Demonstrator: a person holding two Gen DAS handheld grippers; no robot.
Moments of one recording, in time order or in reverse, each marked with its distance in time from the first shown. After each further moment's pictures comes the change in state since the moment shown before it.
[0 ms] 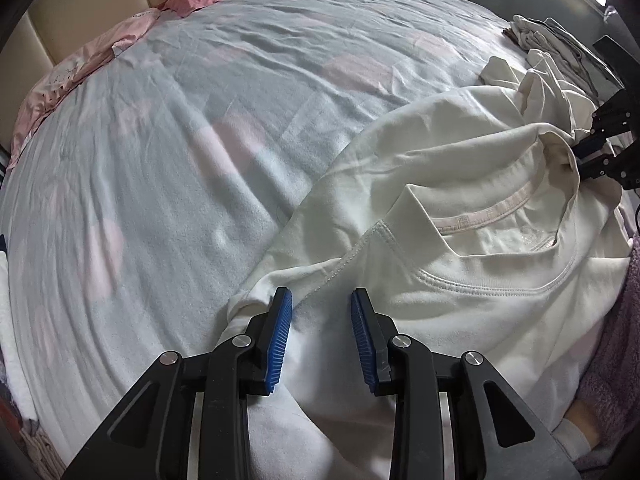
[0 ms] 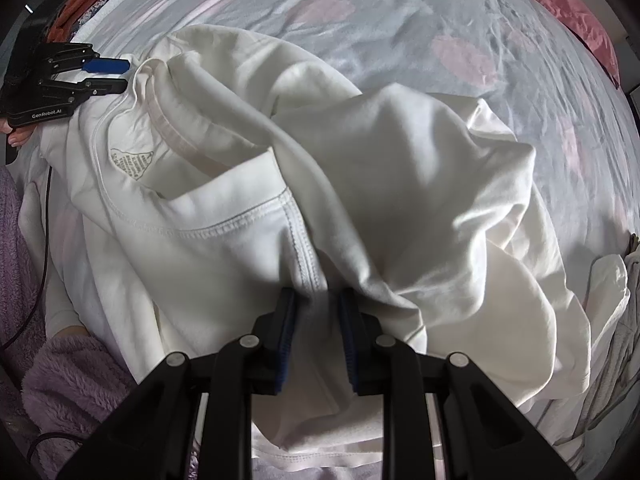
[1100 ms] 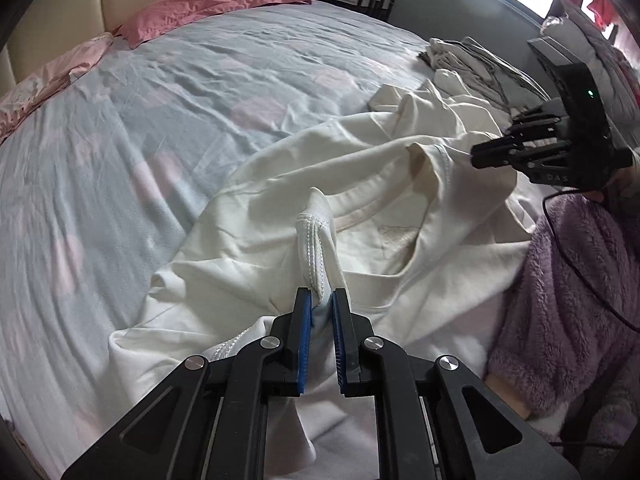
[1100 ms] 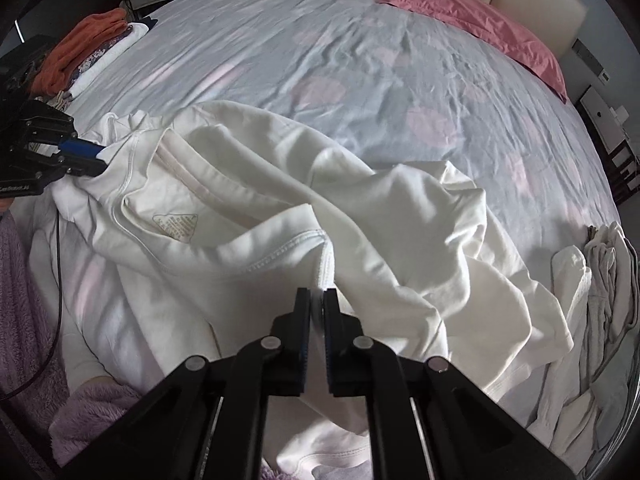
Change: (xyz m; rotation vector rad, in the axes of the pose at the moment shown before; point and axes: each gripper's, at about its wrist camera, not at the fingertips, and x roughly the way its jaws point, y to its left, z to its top) left arm -0.067 -0.052 -0.017 0.102 -0.080 -0.226; right arm -0.045 0.060 0.000 0.090 -0.231 -0.135
